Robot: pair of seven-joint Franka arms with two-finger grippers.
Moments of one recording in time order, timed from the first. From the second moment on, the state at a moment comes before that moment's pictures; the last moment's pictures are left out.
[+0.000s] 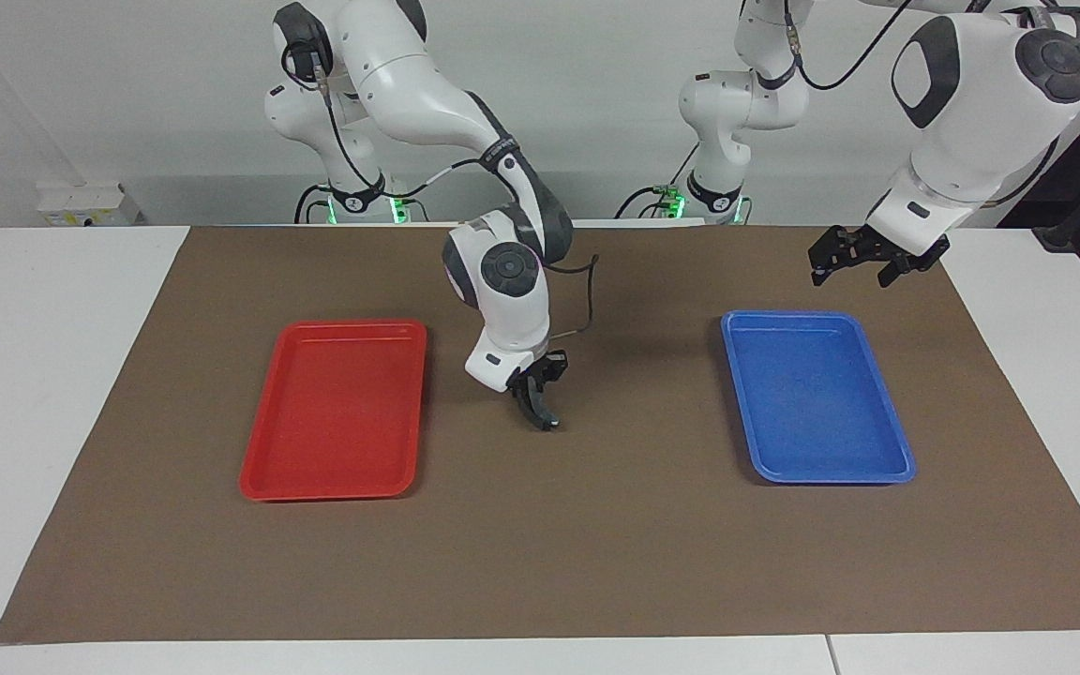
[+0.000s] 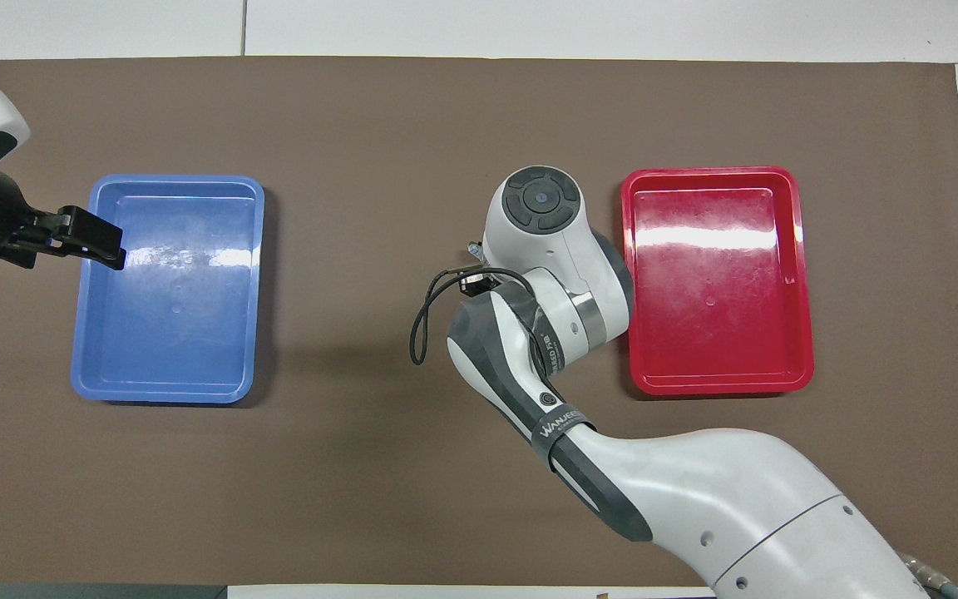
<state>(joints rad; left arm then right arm) -0.14 0.07 0.04 -1.56 -0.02 1.51 0.02 0.59 0.52 -0.05 -1.64 0.14 2.10 0.34</state>
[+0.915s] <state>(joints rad) -0.06 -0.01 -0.05 -1.56 -0.02 1.51 0.00 0.60 0.51 -0.05 -1.66 0.14 2.10 0.34</state>
